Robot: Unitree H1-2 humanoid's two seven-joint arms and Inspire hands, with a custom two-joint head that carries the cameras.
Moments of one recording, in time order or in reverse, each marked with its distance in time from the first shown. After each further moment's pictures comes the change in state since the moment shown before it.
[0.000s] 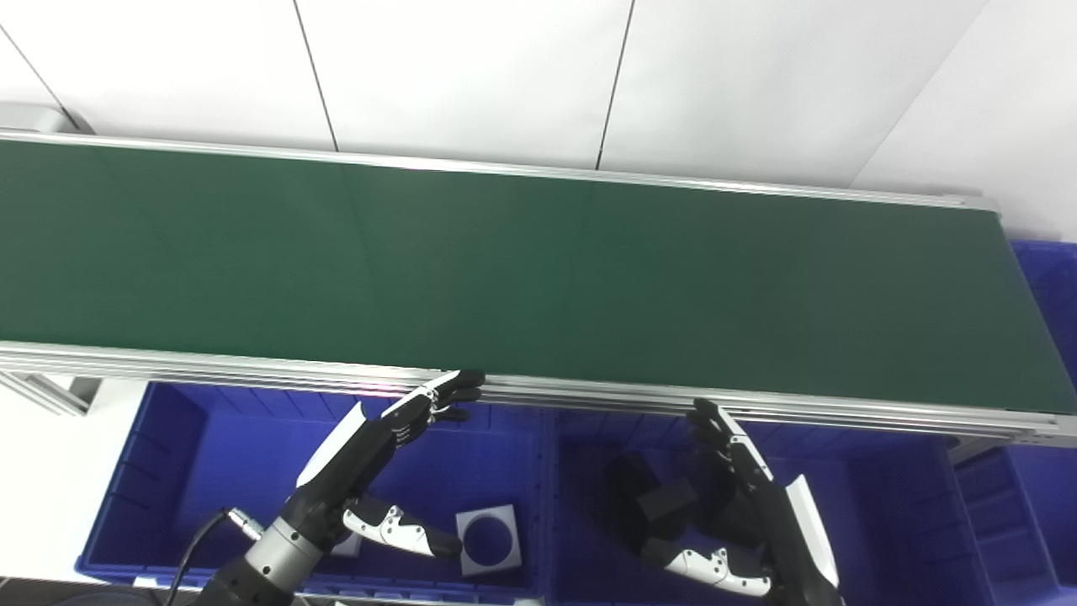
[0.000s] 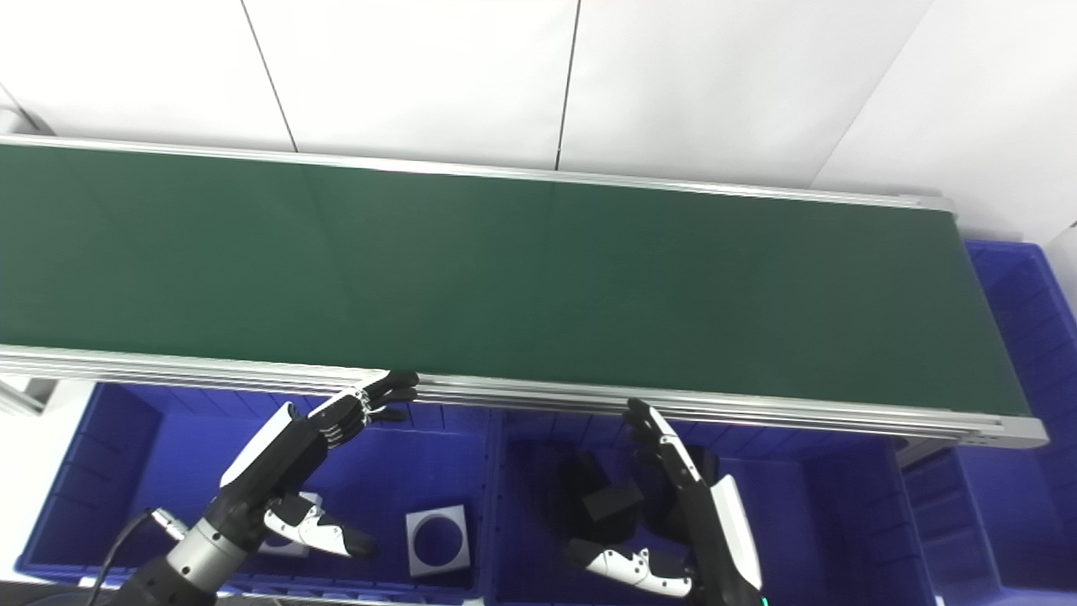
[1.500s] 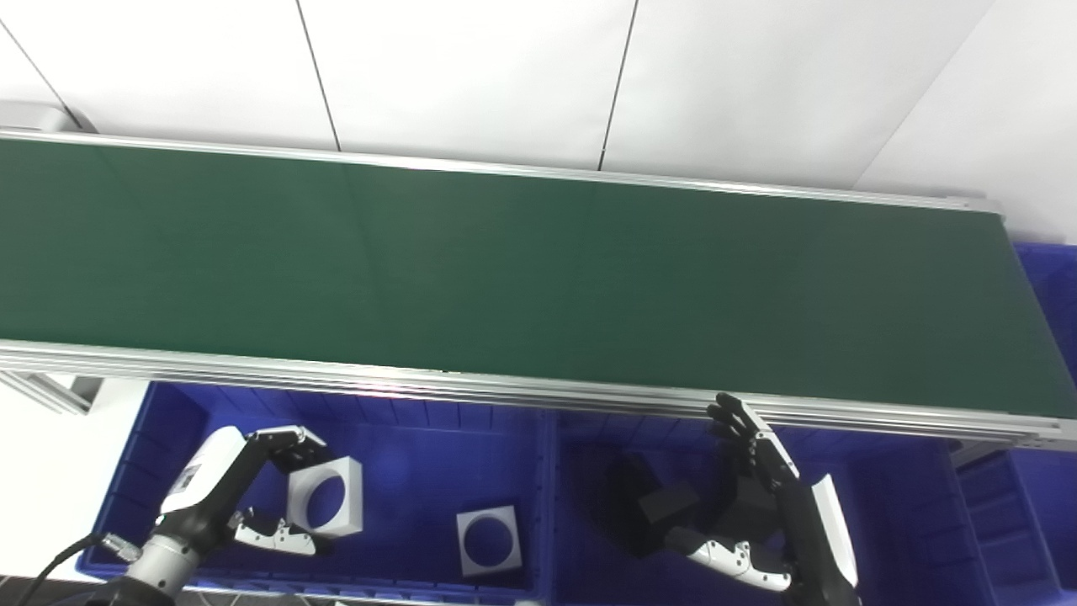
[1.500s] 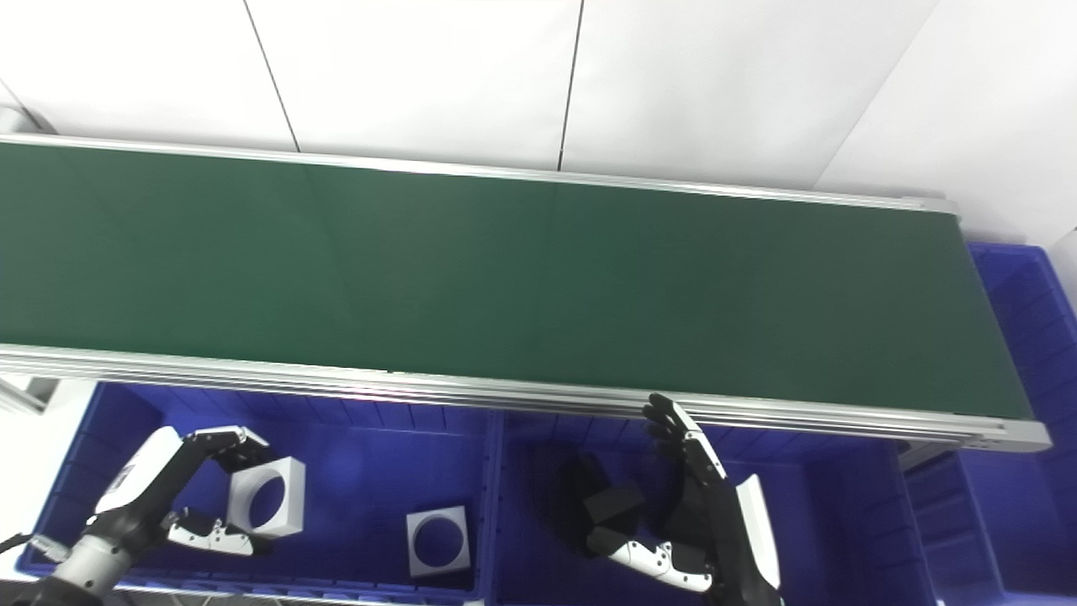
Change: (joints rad) left arm -0.017 0.197 0.084 0.296 0.443 0.089 0.345; right arm -0.023 -0.027 -0.003 0.062 0.058 -0.104 -0.097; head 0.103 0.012
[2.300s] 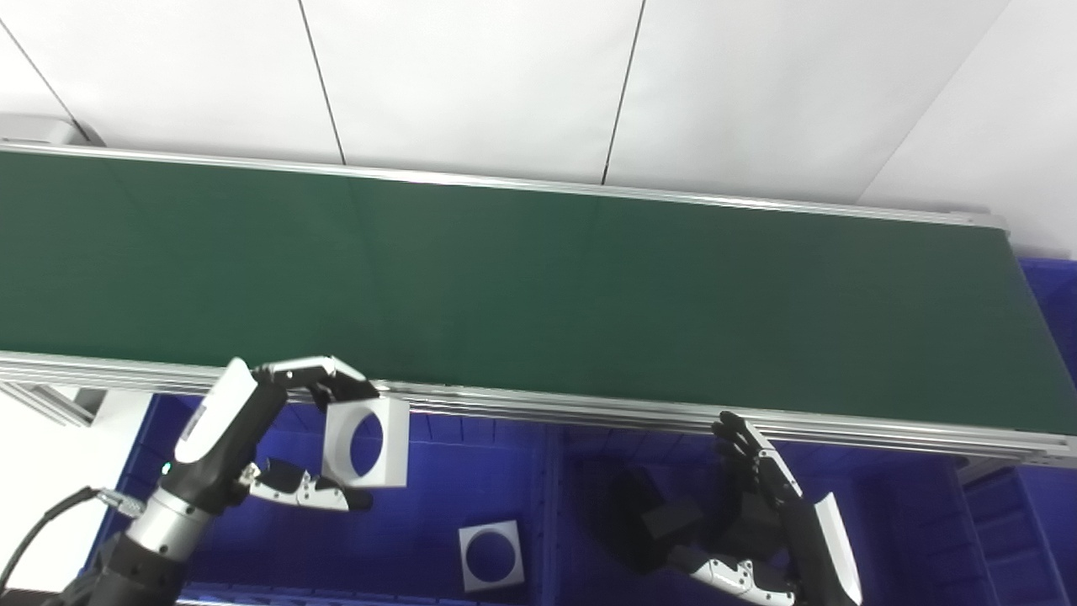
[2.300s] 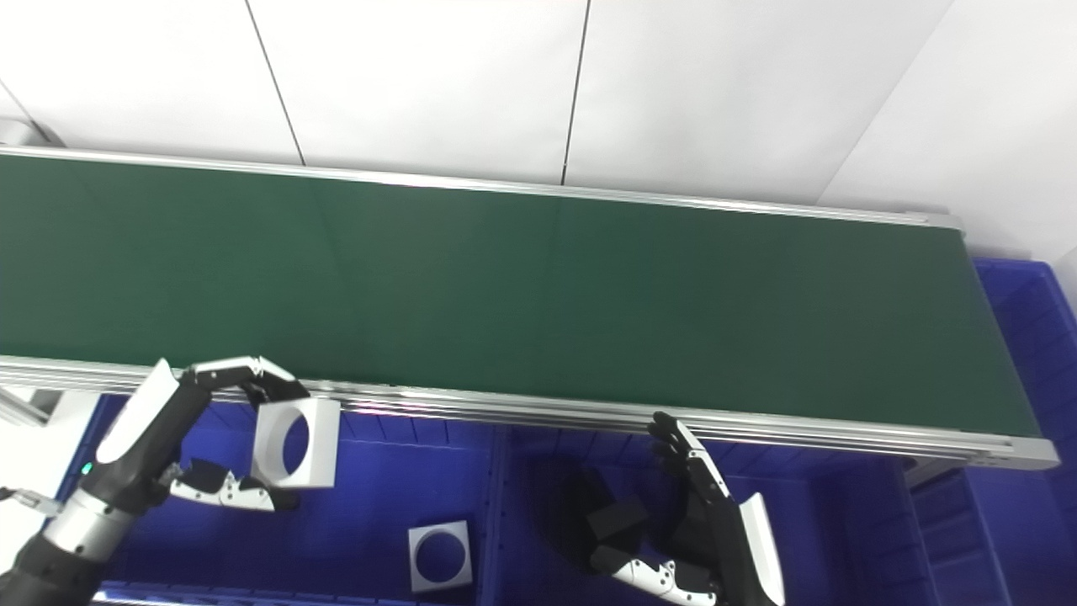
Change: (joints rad) left arm 0.004 0.057 -0.068 -0.344 -0.134 -0.094 0.065; right arm -0.011 -0.039 0.040 0.017 0.004 0.000 -0.052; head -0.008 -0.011
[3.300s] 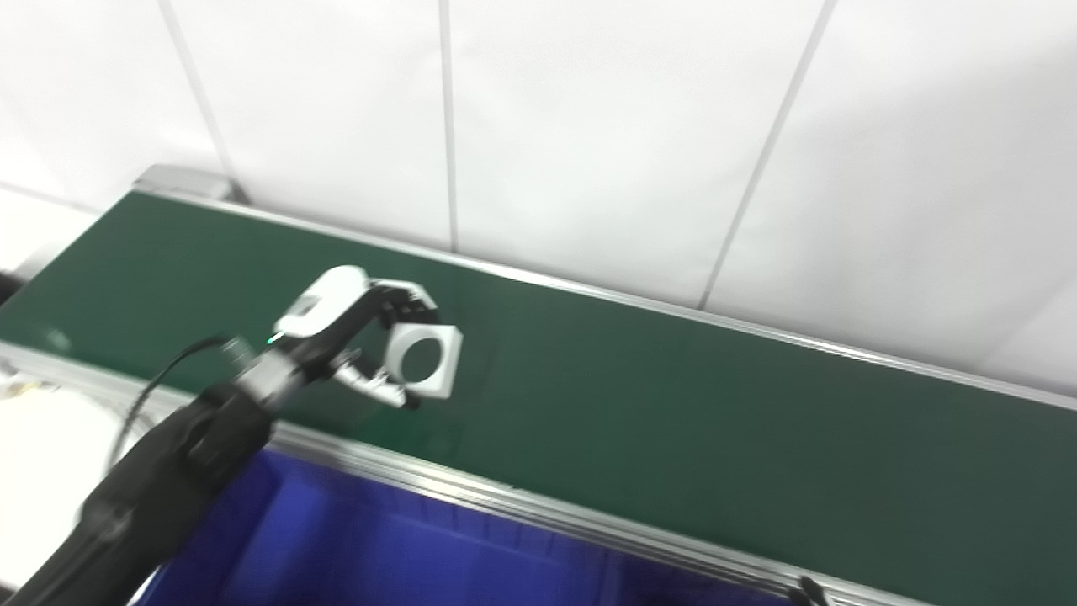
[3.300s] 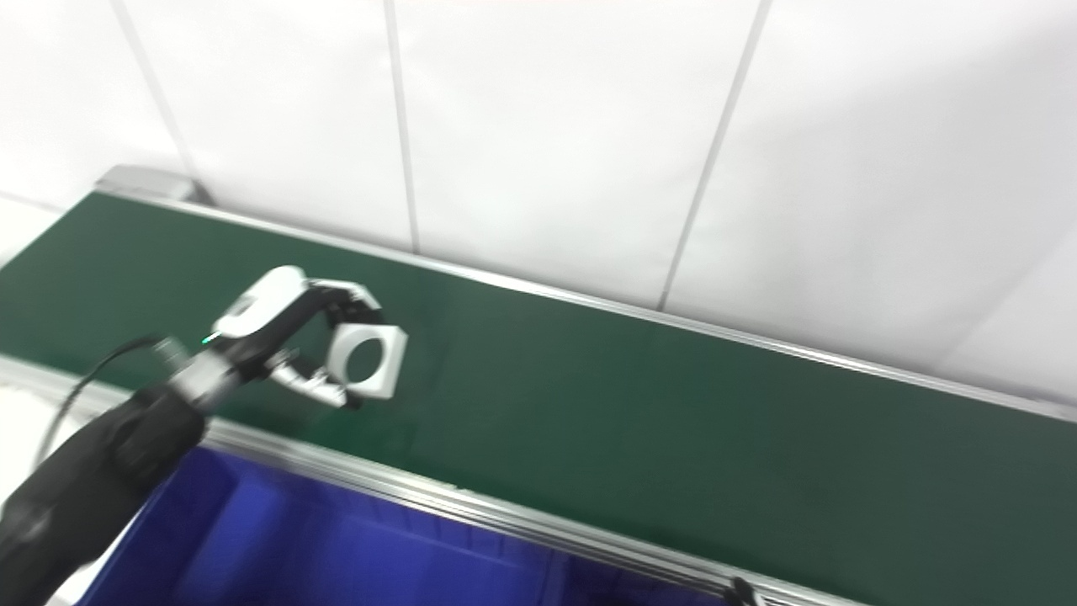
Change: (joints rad) left arm -0.331 0.041 0.152 0.238 0.127 0.000 -0.002; right arm -0.043 -0.081 0.117 0.119 0.049 0.000 -0.127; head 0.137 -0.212
